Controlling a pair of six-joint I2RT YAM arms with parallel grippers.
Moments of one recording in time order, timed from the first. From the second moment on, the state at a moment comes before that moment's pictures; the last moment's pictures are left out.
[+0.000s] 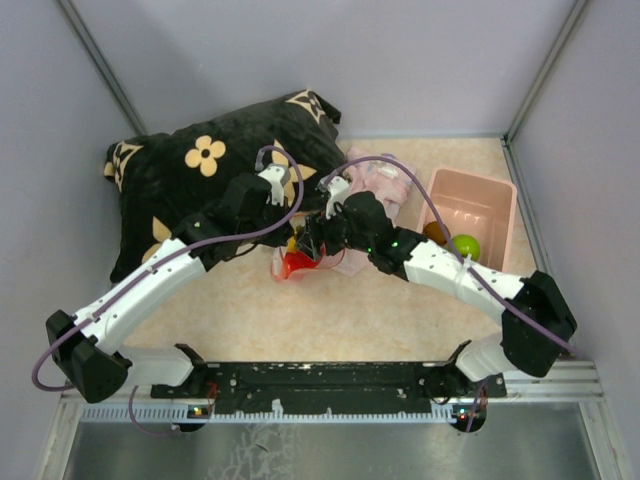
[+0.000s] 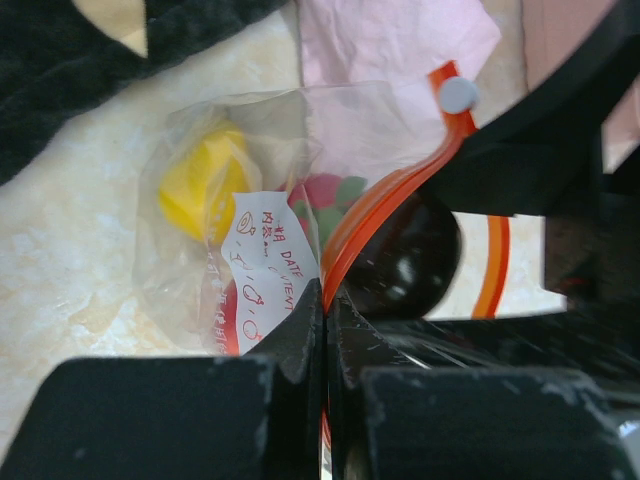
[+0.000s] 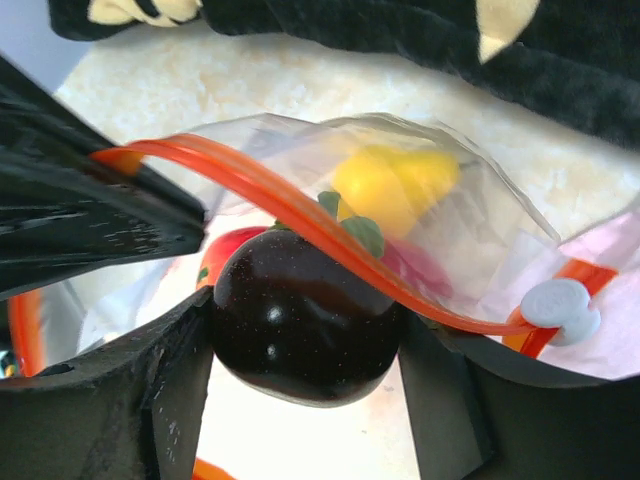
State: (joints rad) left arm -0.73 1.27 1.23 -0.61 -0.09 -0.37; right arm 0.81 1.42 0.98 0.00 -0.14 0.29
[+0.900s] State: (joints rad) left arm -0.76 1.29 1.23 -0.61 -0.15 -0.40; right arm 0.81 1.35 0.96 0.05 -0.01 0.30
